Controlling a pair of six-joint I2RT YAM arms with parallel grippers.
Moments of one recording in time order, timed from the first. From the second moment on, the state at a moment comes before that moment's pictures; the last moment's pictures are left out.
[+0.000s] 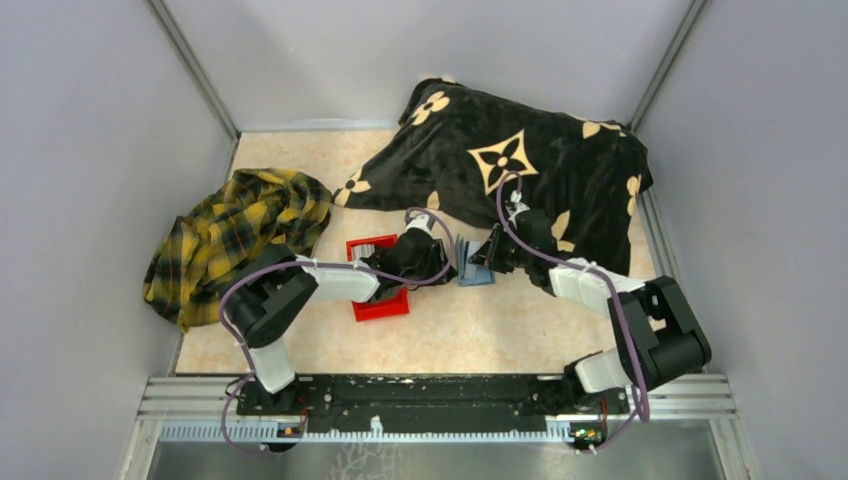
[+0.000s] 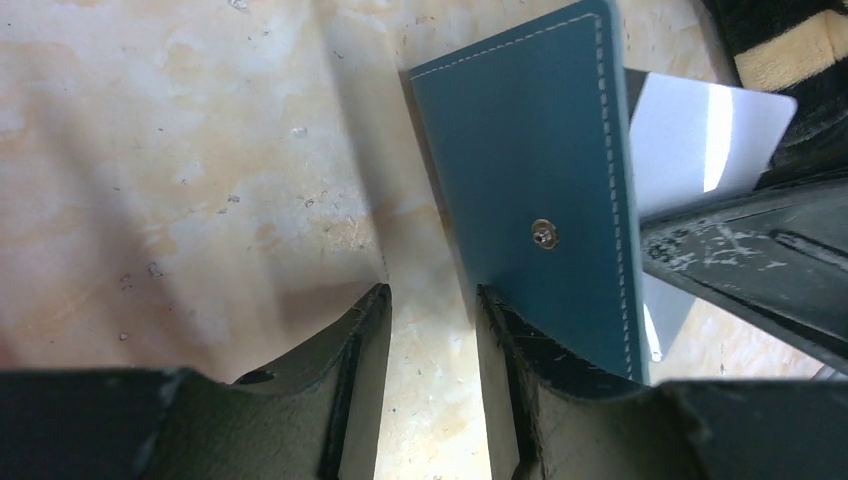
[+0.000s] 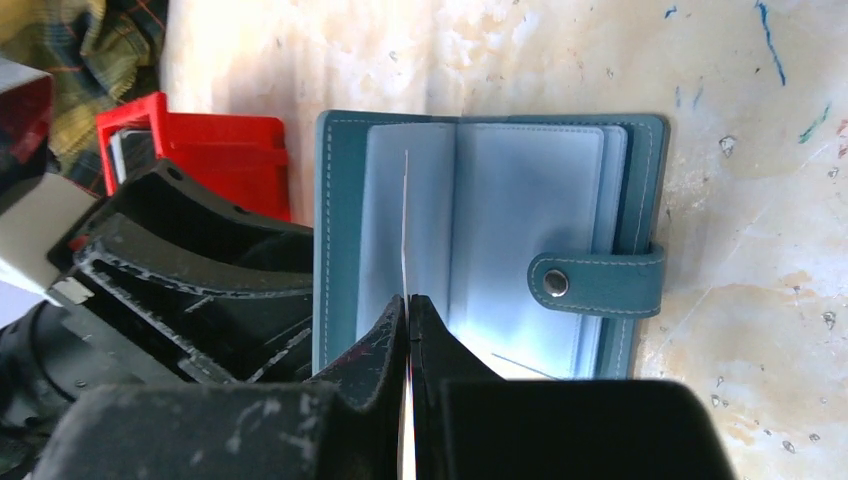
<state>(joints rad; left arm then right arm) -0.88 1.80 0.84 0.31 -0.08 -0.77 0.38 1.39 0.59 0.16 -0.36 0.69</state>
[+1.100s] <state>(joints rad) -0.93 1.53 0.88 -0.24 -0.27 -0.77 0.64 1.47 0.80 -0.05 -0.07 0.53</state>
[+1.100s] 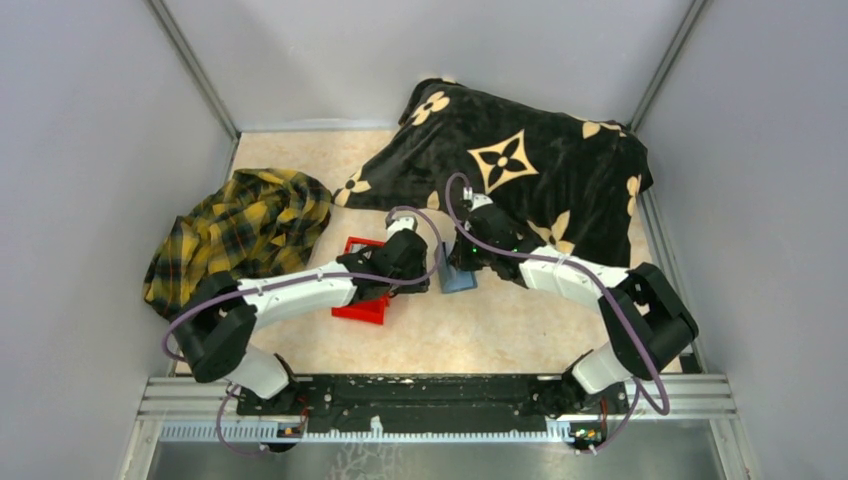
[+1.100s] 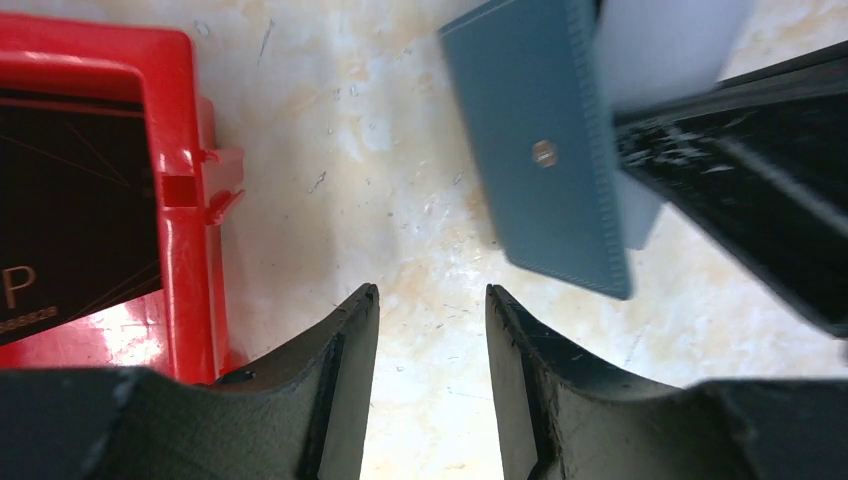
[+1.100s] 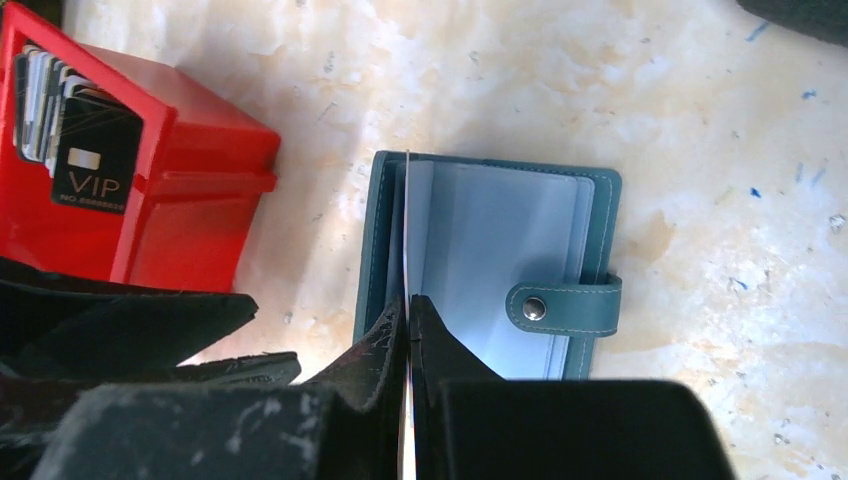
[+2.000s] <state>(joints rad) -0.94 1.32 0.85 -0.28 -0.37 -0.77 0.88 1.59 0.99 -0.16 0.12 0.52</state>
